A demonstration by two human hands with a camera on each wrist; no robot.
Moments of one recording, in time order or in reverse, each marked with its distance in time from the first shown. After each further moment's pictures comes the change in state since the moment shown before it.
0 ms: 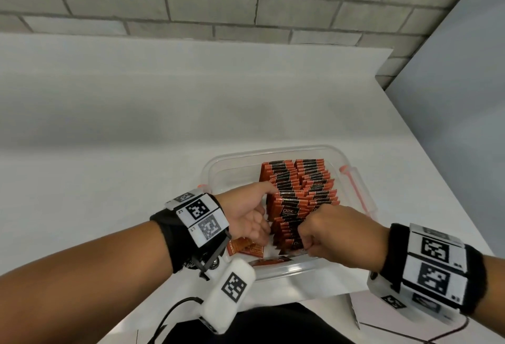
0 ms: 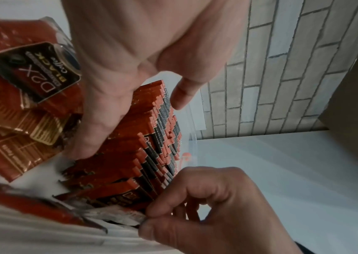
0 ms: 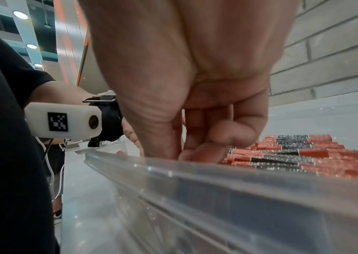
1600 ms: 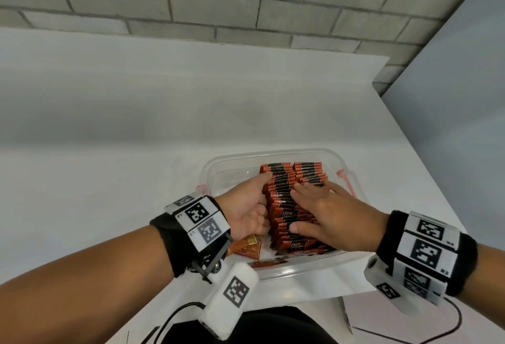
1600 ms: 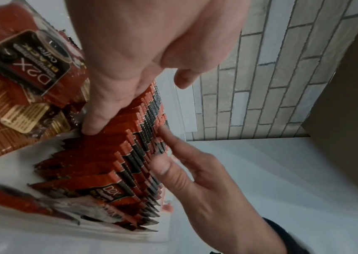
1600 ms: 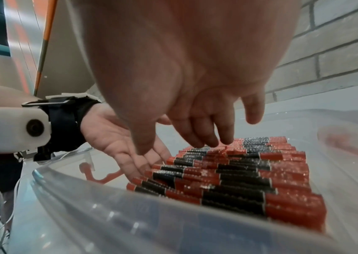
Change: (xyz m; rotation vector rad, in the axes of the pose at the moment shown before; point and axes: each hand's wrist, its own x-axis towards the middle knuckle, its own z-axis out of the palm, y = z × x) left_hand -0.002 -0.002 0.003 -0.099 -0.036 0.176; right_hand 0.014 0.024 0.001 -0.045 -0.014 0.145
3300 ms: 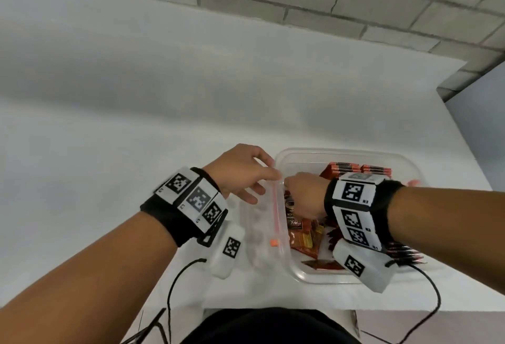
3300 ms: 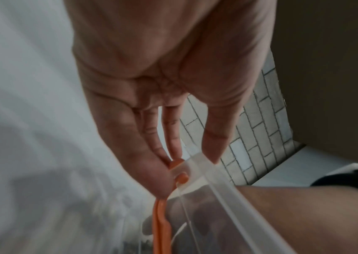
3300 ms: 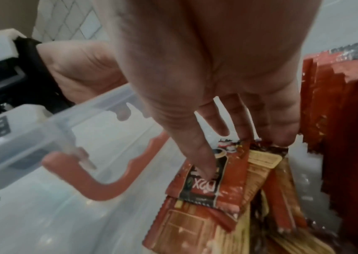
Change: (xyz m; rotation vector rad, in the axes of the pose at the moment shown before) left_hand -0.036 0.016 -0.123 0.412 0.253 0.385; right_hand 0.122 -0.120 -0.035 -0.154 -0.363 0.126
